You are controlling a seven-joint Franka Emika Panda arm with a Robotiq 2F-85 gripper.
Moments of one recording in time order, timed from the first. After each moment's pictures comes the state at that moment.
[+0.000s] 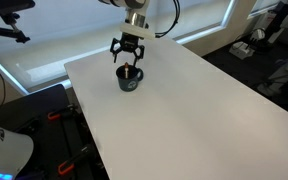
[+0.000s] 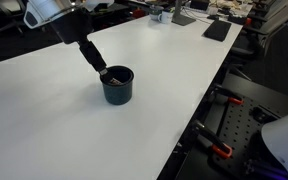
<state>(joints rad) 0.10 0.55 0.21 -1.87 -0.15 1.94 -0.77</state>
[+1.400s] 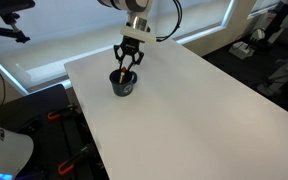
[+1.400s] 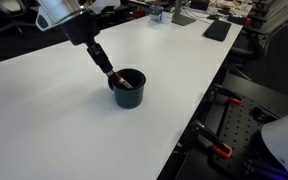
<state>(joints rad) 0.08 0.55 0.21 -1.89 -0.15 1.95 -0.76</state>
